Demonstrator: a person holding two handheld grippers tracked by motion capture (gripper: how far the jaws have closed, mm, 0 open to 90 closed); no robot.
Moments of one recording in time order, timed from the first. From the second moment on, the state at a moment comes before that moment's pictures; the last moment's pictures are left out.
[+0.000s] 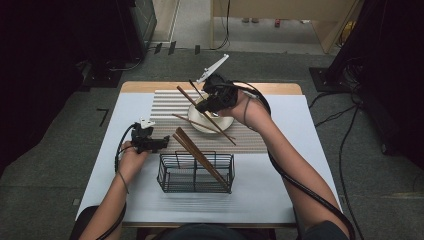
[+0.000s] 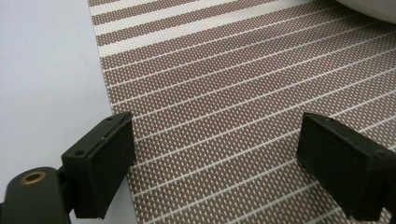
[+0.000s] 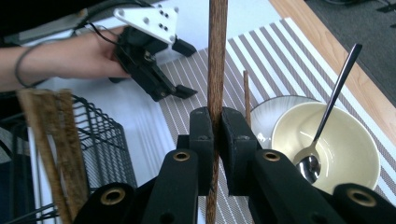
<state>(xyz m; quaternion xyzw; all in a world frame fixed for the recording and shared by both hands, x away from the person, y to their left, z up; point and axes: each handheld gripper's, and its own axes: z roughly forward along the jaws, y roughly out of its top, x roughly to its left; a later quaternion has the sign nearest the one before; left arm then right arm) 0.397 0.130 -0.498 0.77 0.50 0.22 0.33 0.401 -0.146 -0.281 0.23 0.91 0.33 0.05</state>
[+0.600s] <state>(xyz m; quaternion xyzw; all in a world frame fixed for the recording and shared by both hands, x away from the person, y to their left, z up) 0.397 0.131 -0.498 0.77 0.50 0.22 0.33 0.420 -0.133 -0.306 0.24 0.93 0.29 0.05</state>
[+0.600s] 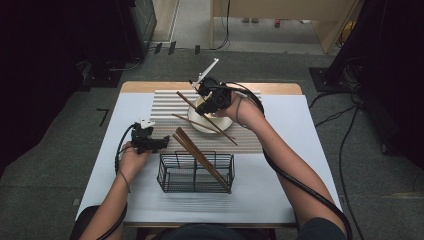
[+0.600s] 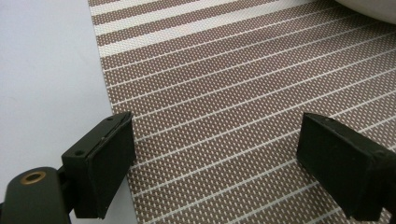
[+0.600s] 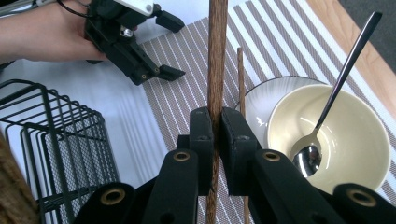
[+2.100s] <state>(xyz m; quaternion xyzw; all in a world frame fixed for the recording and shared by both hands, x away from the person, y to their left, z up) 0.399 0.131 -0.489 0.76 0.51 0.21 0.36 0.458 -0.109 -0.361 0.25 0.95 0.18 0.03</state>
